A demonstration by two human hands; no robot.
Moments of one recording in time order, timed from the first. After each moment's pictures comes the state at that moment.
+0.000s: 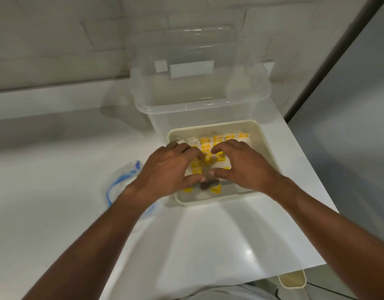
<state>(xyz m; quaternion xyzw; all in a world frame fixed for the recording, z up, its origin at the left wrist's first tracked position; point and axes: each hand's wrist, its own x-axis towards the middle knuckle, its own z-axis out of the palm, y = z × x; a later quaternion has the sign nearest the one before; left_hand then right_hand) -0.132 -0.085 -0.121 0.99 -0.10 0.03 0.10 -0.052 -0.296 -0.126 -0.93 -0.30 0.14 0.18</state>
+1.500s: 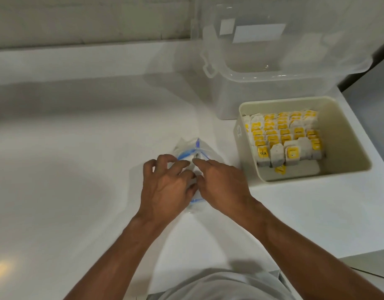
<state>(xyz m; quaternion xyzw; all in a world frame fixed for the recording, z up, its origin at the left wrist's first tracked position) -0.257 0.044 -0.192 1.00 0.00 0.08 0.04 -0.190 -0.099 -0.165 -0.94 -0.31 0.12 0.09</state>
